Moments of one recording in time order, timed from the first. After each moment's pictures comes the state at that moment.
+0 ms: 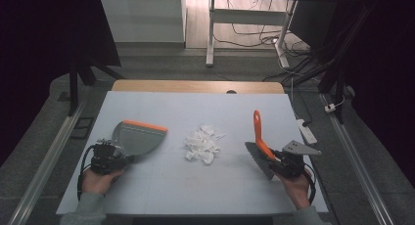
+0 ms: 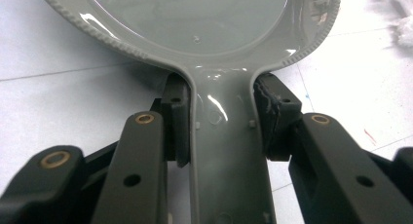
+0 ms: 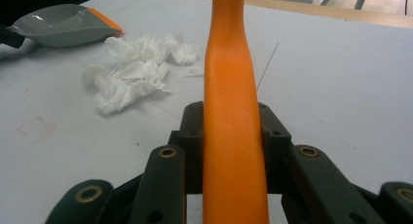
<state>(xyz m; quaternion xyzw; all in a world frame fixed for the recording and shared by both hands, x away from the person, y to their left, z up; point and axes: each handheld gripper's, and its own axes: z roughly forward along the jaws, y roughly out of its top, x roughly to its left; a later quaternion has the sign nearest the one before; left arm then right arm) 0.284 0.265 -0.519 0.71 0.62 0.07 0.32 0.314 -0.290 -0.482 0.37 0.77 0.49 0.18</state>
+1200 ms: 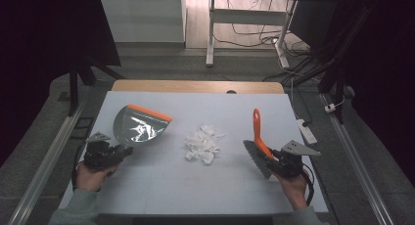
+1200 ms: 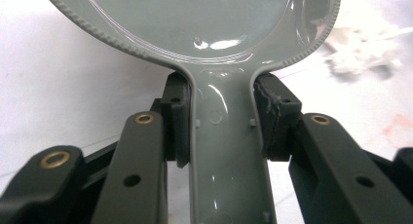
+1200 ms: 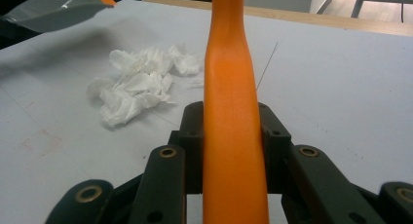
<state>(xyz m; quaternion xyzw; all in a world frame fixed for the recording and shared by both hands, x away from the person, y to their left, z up) 0.280 0.276 -0.496 0.73 0.53 0.12 0.40 0.312 -0.283 -0.480 0.37 0.76 0.50 0.19</state>
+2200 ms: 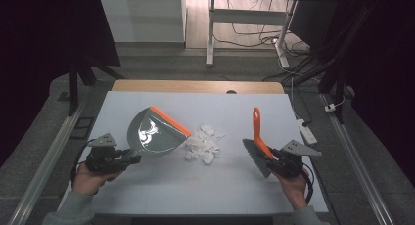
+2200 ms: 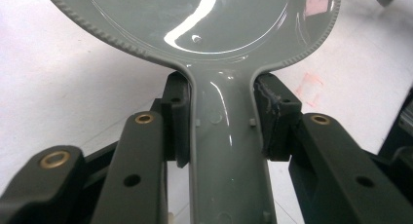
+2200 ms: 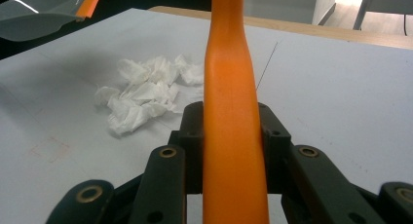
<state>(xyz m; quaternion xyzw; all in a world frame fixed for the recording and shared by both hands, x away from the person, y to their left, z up) 0.264 0.255 -0.468 0.81 0.41 0.07 0.42 0.310 -0.282 -0.475 0.36 0.75 0.51 0.19</state>
